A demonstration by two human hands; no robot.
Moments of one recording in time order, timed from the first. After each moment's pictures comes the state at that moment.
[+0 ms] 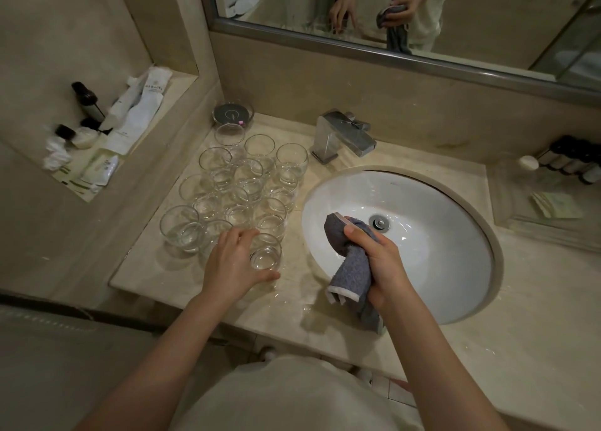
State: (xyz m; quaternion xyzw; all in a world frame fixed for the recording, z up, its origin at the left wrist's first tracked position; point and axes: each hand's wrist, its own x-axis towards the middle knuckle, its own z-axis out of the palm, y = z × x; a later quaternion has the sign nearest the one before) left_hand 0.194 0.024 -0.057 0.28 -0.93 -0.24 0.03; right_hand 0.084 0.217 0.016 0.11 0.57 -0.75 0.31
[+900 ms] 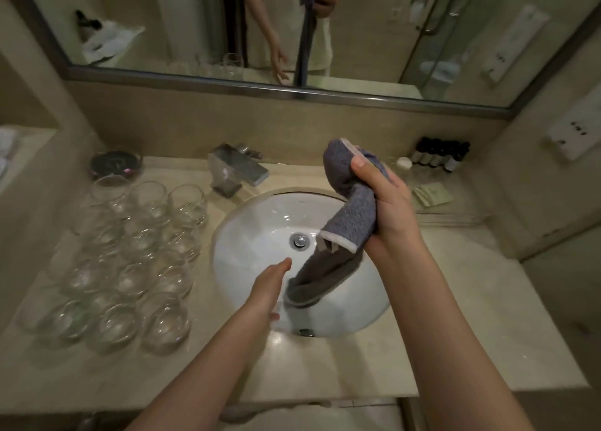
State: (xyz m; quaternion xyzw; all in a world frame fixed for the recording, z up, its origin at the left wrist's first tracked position) left_hand 0.065 0.177 -0.031 0.39 -0.59 -0.67 -0.21; right_hand 0.000 0.297 0.127 0.06 0.50 -0.86 0.08
